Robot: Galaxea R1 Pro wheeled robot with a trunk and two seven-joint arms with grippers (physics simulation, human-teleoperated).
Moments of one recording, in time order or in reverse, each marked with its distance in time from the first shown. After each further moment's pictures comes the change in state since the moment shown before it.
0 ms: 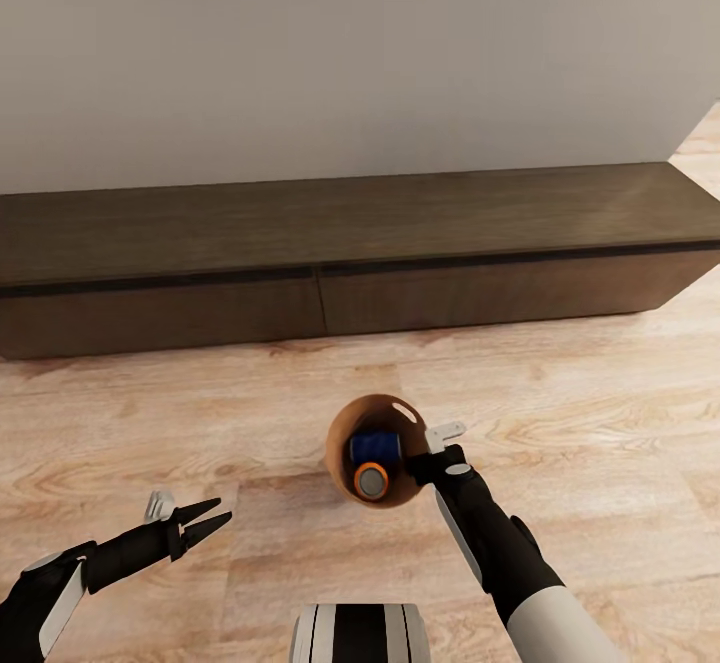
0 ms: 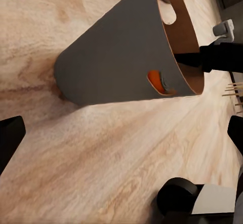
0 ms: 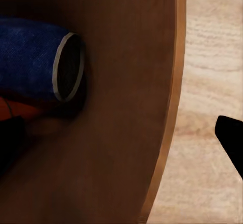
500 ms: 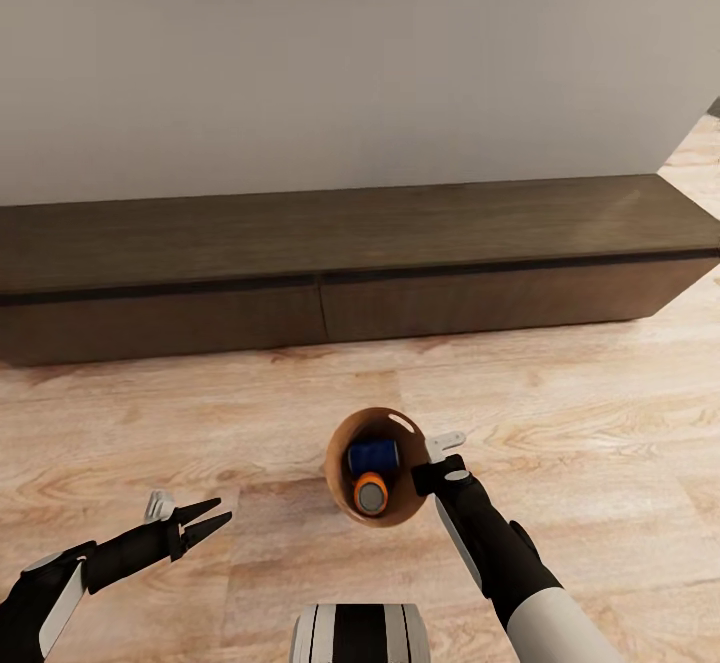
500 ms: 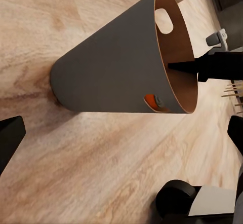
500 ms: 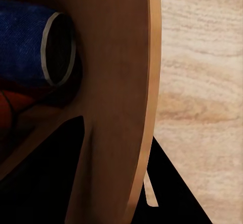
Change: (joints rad) left arm 0.000 0.000 0.000 0.000 0.000 0.000 0.000; right arm 0.000 0.000 0.001 0.052 -0.005 0.012 -0.001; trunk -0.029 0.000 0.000
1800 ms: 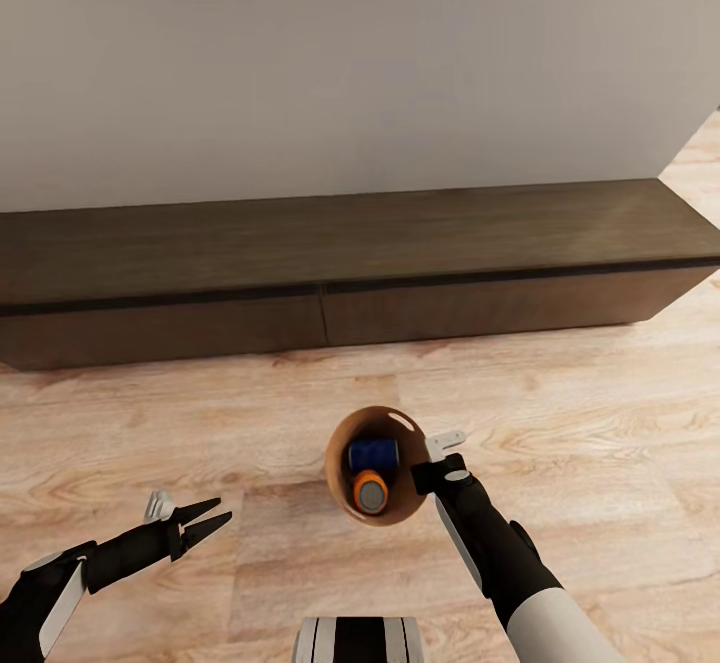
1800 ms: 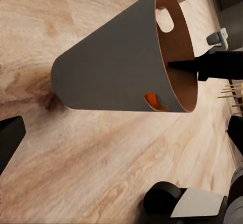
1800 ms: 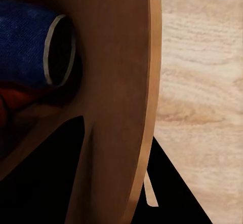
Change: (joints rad) left arm 0.000 0.000 0.000 0.000 0.000 -0.001 0.000; right arm 0.001 0.000 -0.001 -0.003 0.006 -0.011 0.000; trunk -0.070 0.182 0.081
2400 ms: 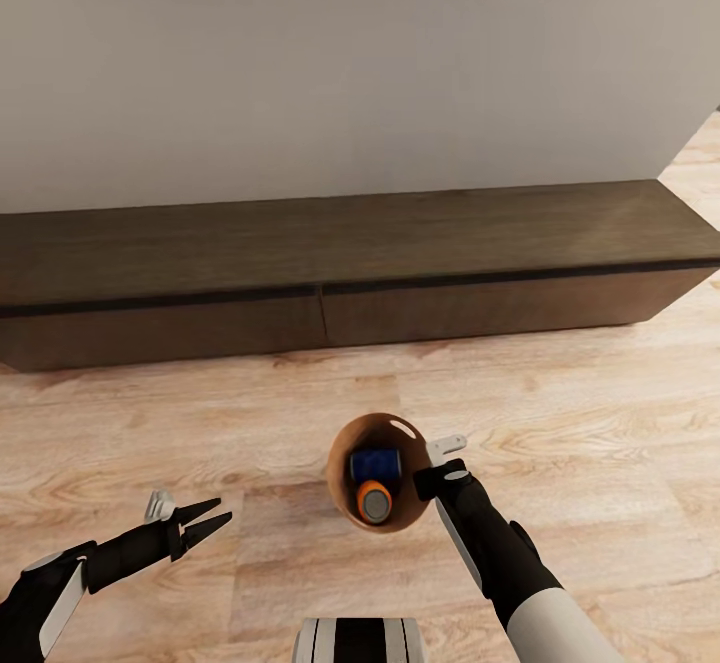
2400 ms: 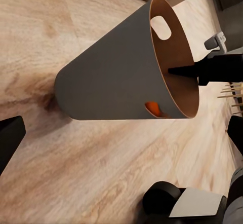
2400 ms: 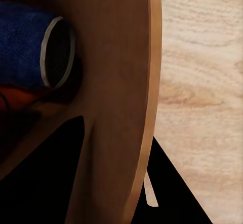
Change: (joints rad) left arm 0.000 0.000 0.000 0.000 -0.001 0.000 0.000; right arm 0.000 0.000 0.000 0.001 0.001 0.069 0.000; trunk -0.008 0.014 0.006
